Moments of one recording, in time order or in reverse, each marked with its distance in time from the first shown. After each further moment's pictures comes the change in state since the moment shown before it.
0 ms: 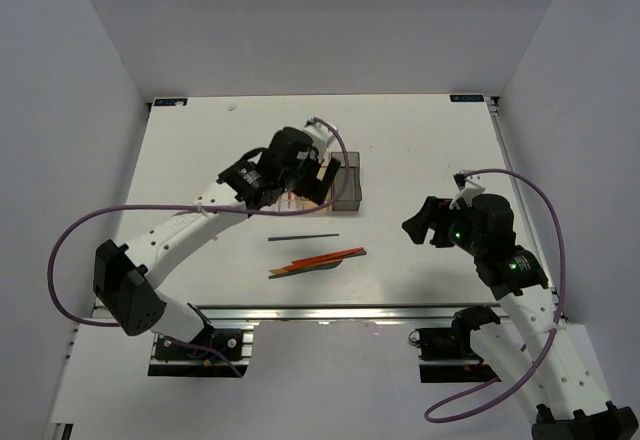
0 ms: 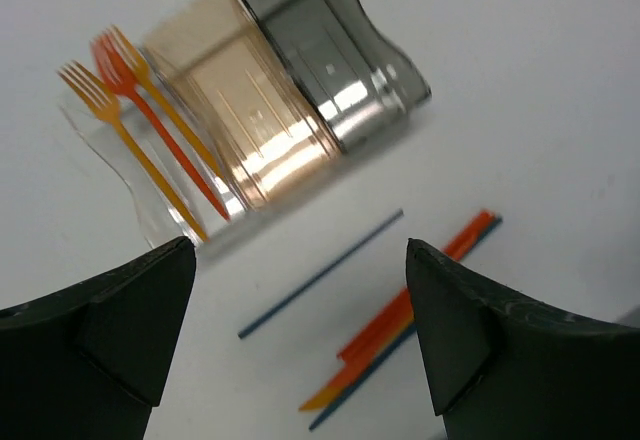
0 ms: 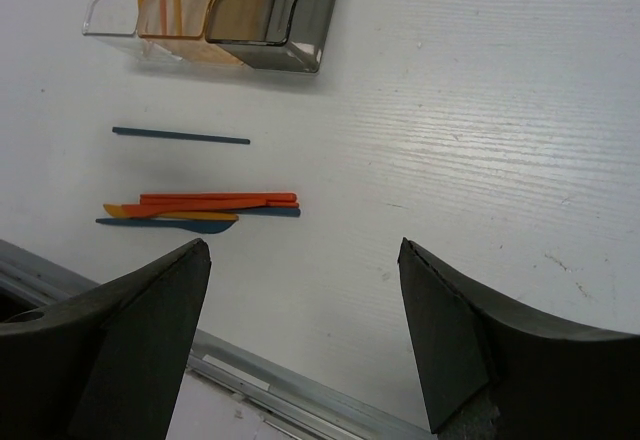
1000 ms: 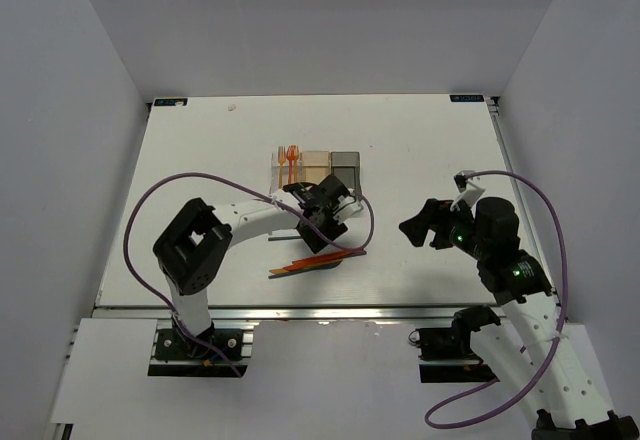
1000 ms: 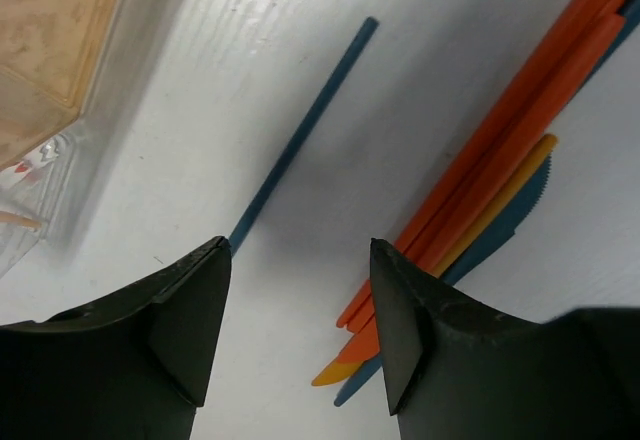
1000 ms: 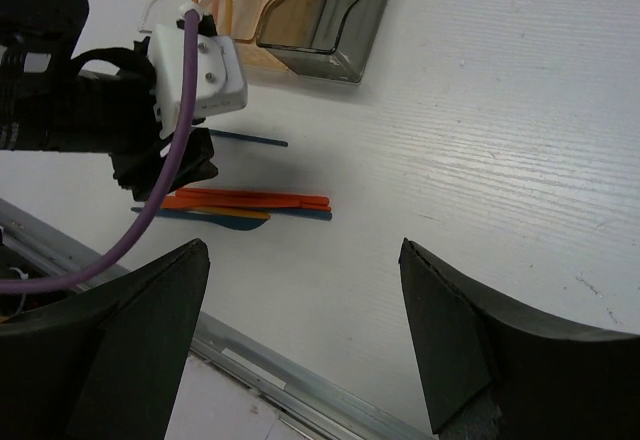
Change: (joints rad) left arm -0.140 0.351 -0.161 -0.103 0.069 0.236; right arm 0.004 -0.038 -0.002 0.021 -0.074 -0.001
